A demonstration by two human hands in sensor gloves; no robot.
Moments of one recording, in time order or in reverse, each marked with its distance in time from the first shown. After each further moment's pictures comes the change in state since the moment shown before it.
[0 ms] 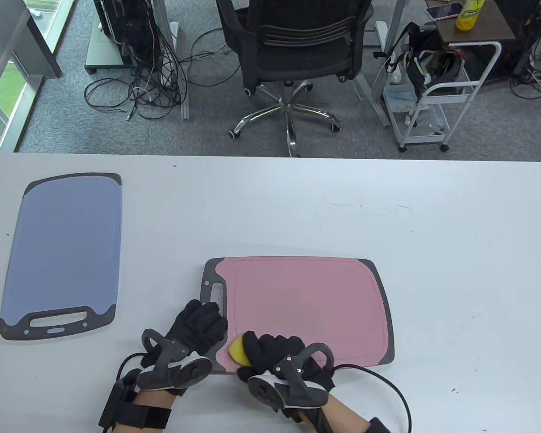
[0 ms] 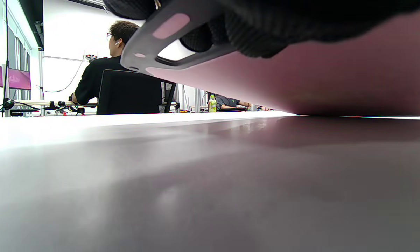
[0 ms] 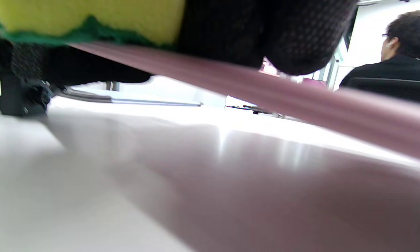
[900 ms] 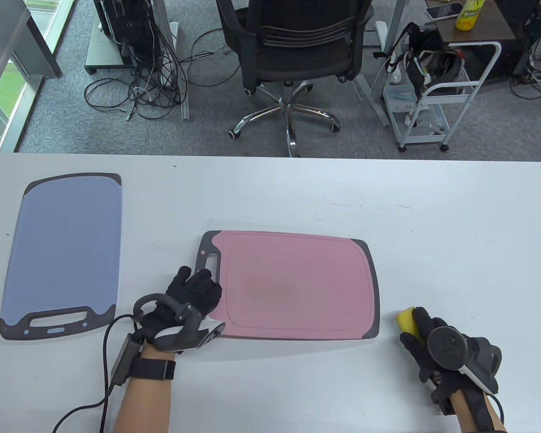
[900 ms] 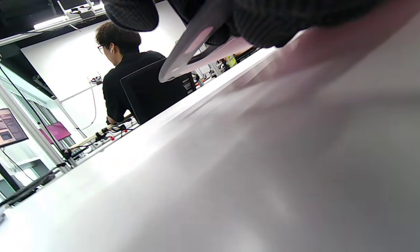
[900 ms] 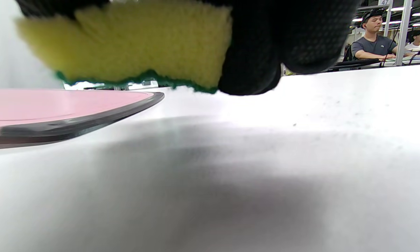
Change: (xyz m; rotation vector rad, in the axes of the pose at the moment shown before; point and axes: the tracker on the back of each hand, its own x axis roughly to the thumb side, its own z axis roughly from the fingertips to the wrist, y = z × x) left_hand -0.041 -0.024 -0.068 -0.210 -0.016 -0.530; right_hand -0.236 -0.004 0.139 0.067 0.648 -0.181
